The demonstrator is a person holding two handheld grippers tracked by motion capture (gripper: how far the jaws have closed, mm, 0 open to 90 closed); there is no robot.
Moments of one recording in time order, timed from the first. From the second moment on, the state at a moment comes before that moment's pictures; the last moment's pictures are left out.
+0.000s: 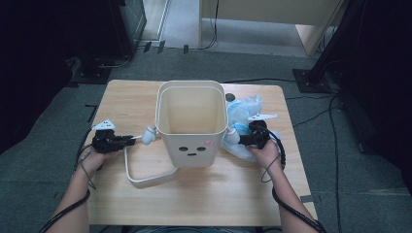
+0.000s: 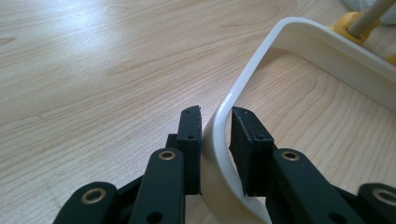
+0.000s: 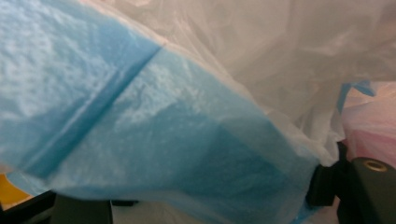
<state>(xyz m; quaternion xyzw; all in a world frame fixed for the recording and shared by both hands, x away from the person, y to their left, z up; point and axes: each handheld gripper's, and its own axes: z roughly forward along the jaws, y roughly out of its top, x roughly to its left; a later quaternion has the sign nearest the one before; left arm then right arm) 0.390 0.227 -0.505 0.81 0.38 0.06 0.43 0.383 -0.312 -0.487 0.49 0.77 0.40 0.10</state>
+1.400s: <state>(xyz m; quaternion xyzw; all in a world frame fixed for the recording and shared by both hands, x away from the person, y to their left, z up) 0.392 0.221 -0.511 0.83 0.38 0.06 0.41 0.383 -0.311 -0.487 0.49 0.77 0.39 0.10</state>
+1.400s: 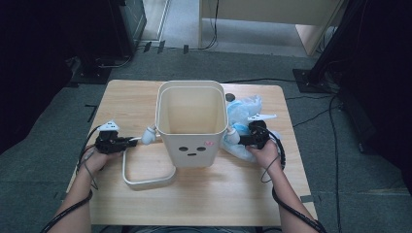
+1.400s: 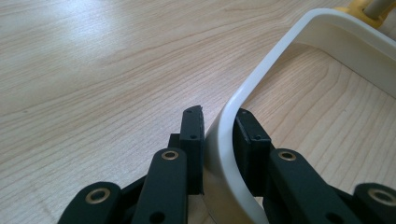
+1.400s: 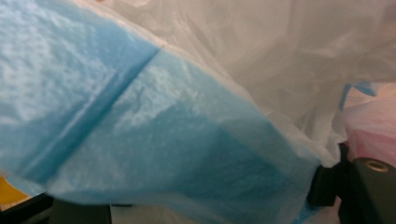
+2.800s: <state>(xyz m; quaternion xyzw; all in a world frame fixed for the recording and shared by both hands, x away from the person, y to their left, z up) 0.384 0.243 -0.465 0.81 0.40 0.03 0.43 0.383 -0.310 -0.488 0.49 0.77 0.39 0.10</state>
